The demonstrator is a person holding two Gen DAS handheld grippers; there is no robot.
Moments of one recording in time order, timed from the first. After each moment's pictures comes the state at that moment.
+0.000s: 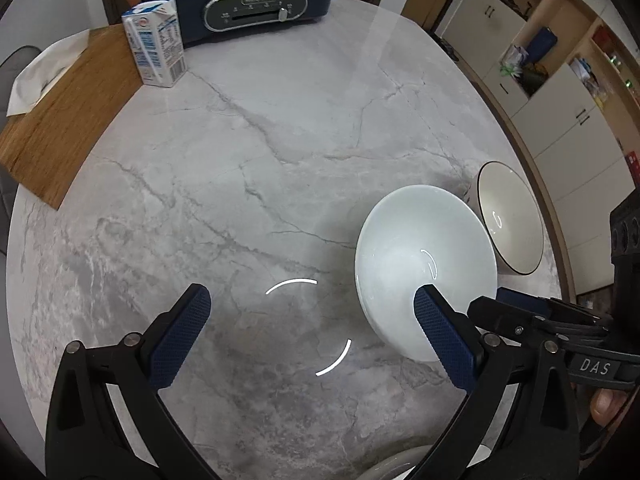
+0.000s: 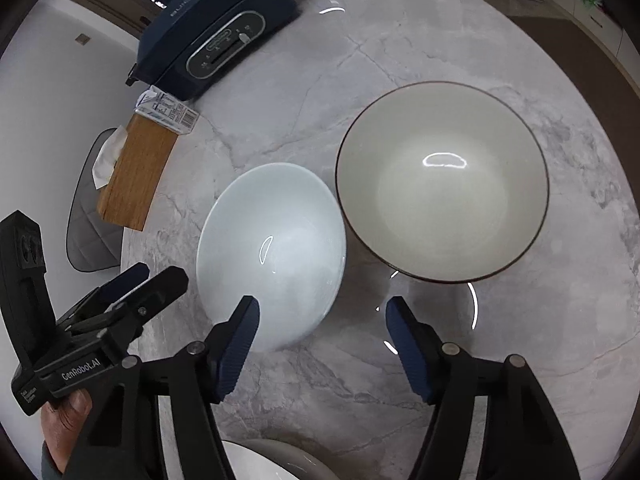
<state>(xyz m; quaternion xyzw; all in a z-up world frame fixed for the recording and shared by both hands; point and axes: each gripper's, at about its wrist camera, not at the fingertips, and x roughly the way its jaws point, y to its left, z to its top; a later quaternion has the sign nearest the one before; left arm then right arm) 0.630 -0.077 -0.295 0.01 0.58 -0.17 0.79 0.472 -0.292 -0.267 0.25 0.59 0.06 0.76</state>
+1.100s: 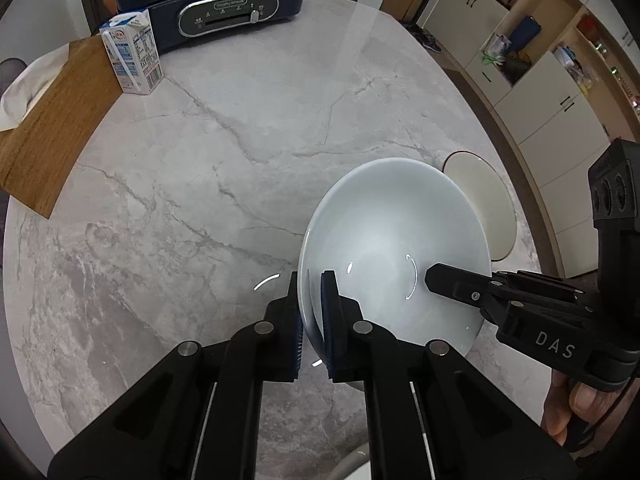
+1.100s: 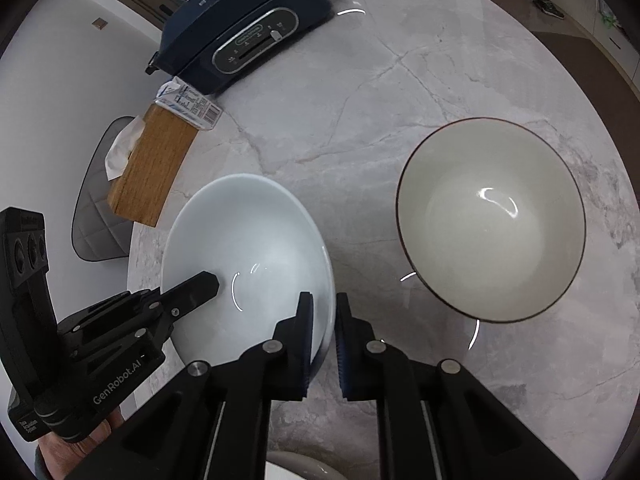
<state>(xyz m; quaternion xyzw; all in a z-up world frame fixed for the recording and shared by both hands) 0.616 -0.086 -0.271 0.01 0.58 -0.20 0.79 0.481 -0.265 -0.246 0.21 0.59 0.09 0.78</state>
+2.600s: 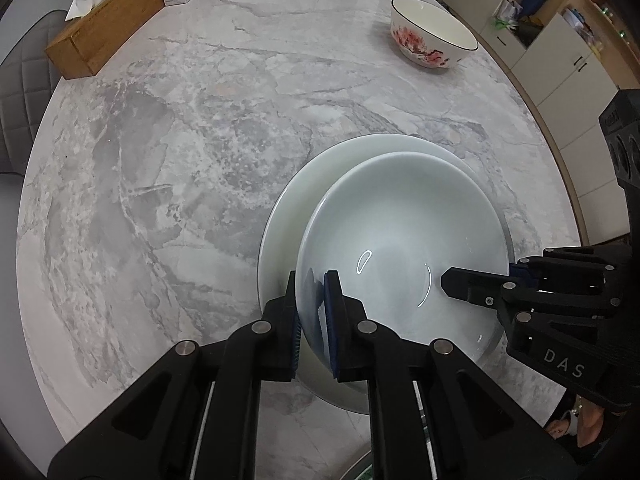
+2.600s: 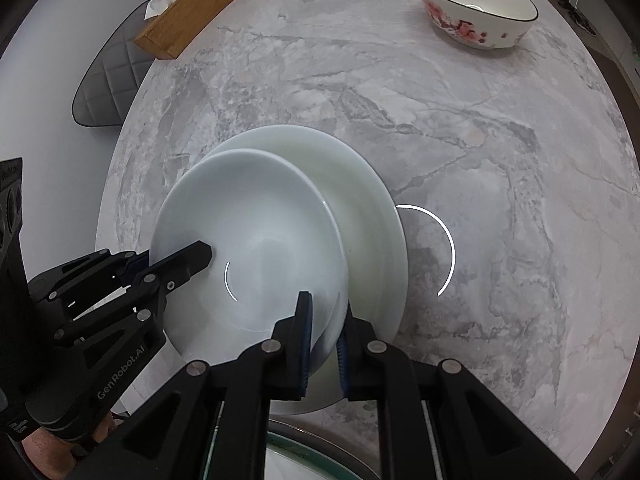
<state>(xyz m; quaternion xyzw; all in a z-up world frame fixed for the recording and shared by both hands) 0.389 -0.062 -0.309 0.06 0.60 -0.16 0.78 0.298 -0.217 -0.269 0.11 0.66 0.12 0.73</state>
